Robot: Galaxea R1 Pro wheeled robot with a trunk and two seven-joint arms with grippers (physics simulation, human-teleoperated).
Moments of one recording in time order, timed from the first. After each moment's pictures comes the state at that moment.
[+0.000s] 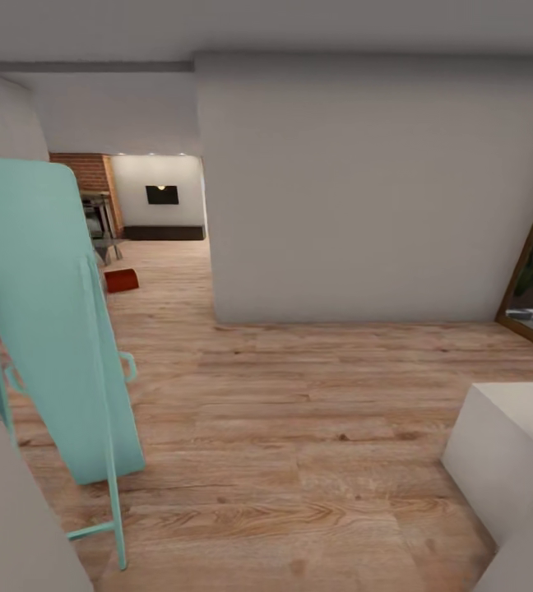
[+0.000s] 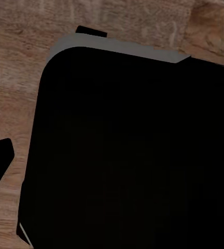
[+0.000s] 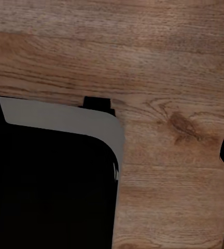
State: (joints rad) left arm 0.00 -0.02 0.00 -0.09 0.24 -0.02 0.00; right arm -0.14 -0.04 0.21 0.02 -0.10 -0.14 -0.02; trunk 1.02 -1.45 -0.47
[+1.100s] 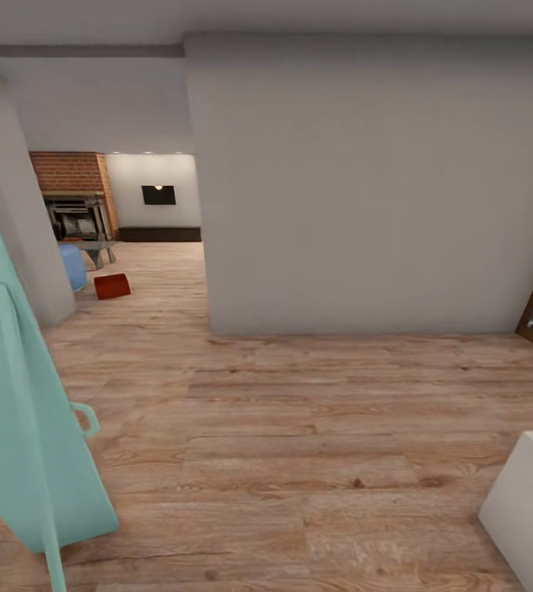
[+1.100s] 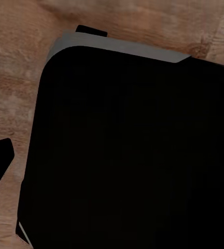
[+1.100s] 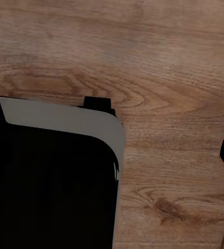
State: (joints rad) left arm 0.00 -0.02 0.00 -0.09 0.25 -0.02 0.00; right arm -0.14 -0.04 0.21 0.02 -0.10 -0.14 -0.02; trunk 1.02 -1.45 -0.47
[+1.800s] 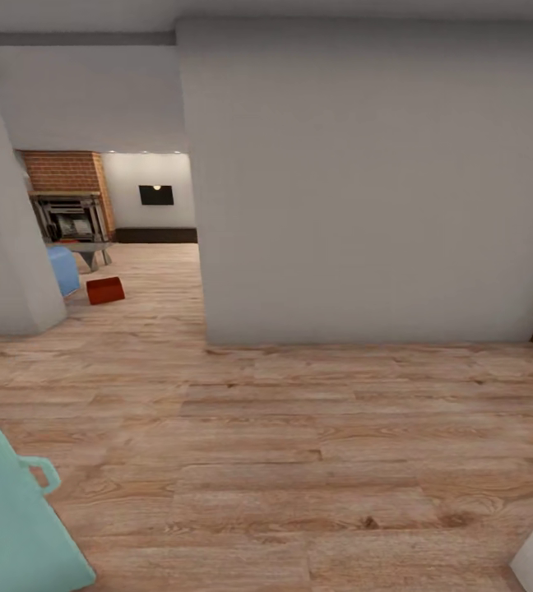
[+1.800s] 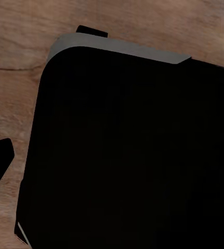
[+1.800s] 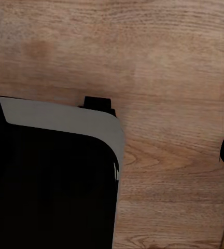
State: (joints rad) left arm 0.00 -0.02 0.01 -0.09 0.25 -0.02 0.00; right arm -0.14 -0.04 0.21 0.02 -0.10 -0.14 -0.02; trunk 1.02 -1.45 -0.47
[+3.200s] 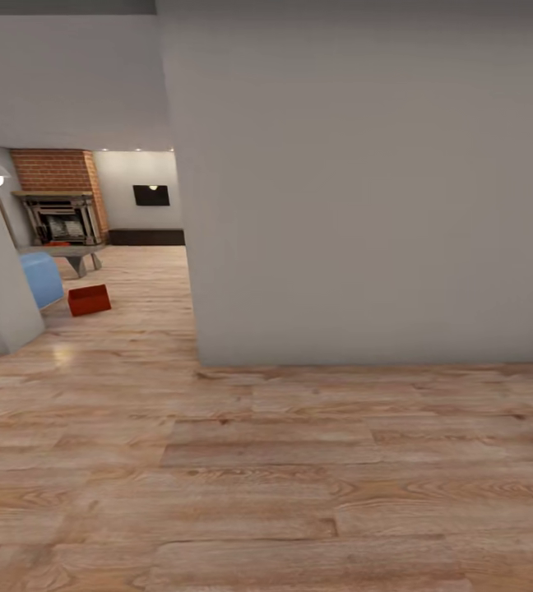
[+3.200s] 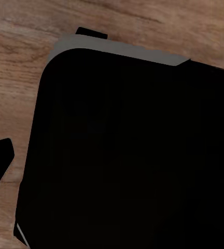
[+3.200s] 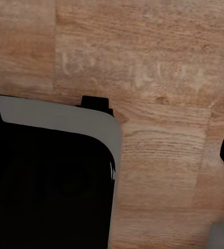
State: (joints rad) left arm 0.00 -0.02 0.01 -0.09 0.25 -0.03 0.01; right arm -0.14 -0.04 0.22 0.02 -0.09 -0.14 -0.02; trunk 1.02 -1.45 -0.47
